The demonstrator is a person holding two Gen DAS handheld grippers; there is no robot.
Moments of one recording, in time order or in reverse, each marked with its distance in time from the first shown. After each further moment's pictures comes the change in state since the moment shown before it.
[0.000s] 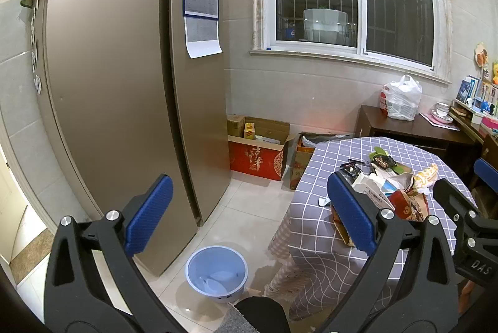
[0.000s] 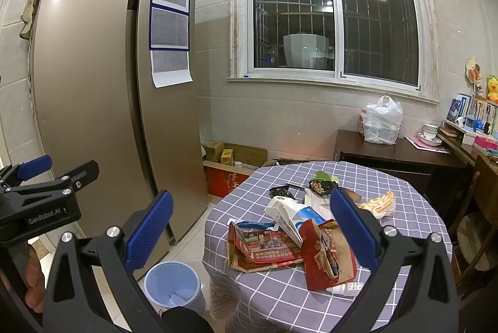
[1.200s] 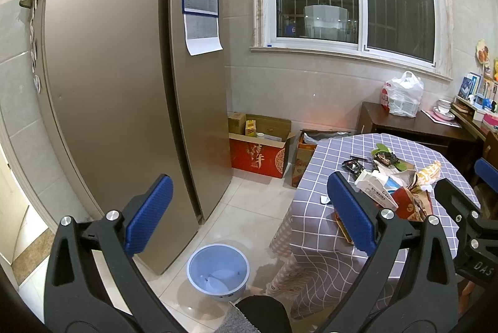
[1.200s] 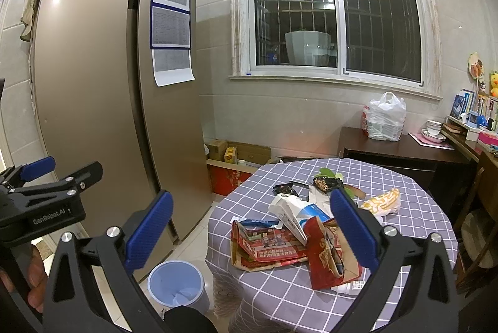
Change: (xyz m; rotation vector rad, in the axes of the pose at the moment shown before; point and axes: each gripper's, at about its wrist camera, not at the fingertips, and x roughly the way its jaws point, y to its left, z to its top) left arm 0.004 0.003 -0.009 0.002 0.006 0.002; right arm 0.004 0.003 0.000 0.011 0.012 0.013
